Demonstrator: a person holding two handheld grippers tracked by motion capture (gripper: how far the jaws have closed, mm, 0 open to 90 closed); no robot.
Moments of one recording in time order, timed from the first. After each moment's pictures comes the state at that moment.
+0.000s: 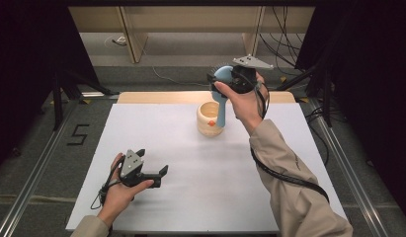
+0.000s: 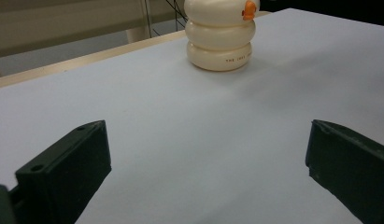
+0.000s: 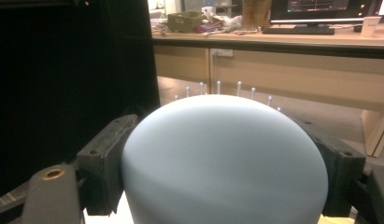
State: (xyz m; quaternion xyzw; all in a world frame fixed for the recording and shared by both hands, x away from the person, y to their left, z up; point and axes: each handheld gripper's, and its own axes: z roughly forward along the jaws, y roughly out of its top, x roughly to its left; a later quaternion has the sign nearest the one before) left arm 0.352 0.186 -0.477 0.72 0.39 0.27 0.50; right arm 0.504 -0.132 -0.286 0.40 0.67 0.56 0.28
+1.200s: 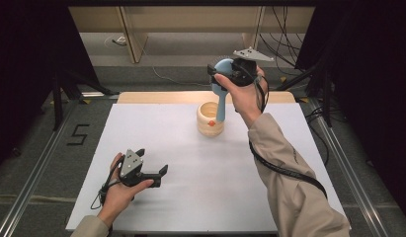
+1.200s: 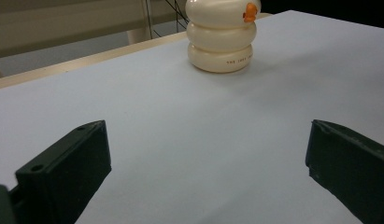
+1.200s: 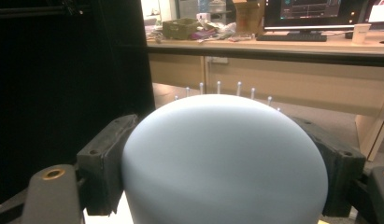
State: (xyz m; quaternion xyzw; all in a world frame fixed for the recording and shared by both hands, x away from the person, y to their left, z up) left arm 0.353 0.186 -0.476 0.72 0.39 0.27 0.50; right arm 0.516 -0.131 -0.275 0.40 0.66 0.56 0.29
